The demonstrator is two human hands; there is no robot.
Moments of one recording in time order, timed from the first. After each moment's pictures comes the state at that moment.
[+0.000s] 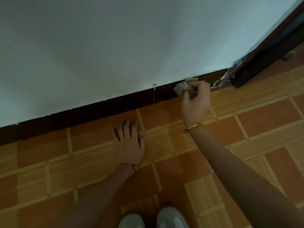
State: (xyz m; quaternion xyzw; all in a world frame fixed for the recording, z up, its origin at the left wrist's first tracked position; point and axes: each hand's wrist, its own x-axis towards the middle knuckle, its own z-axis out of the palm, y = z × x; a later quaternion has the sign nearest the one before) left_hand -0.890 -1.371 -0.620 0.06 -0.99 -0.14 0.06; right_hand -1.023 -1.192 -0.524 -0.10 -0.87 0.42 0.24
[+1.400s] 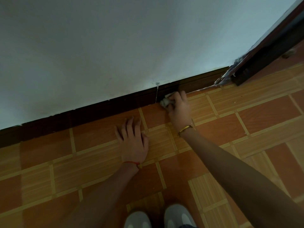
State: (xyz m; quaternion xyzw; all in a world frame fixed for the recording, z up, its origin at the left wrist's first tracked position) left_hand -0.890 -1.372 -0.618 0.06 -0.99 -0.15 0.04; right_hand -1.011 -1.208 -0.578 0.03 -0.94 0.32 0.08
